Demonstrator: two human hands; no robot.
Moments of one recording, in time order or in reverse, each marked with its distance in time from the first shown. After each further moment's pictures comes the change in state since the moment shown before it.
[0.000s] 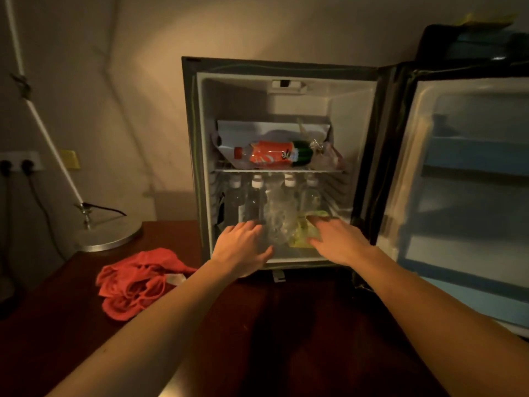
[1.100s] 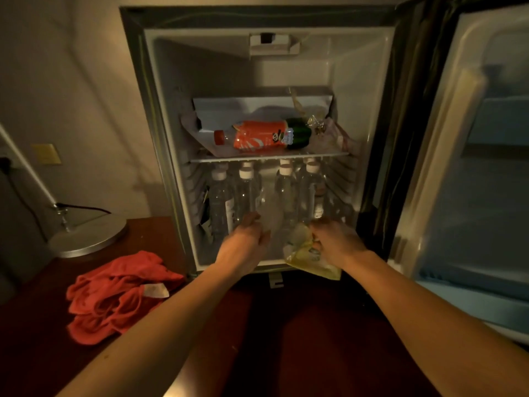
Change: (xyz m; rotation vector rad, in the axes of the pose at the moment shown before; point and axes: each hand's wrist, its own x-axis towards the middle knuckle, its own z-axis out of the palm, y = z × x) left_hand 0.057 -0.002 0.066 -0.295 -0.039 -0.151; right_hand 0.054 0.030 0.070 0.018 0.030 -0.062
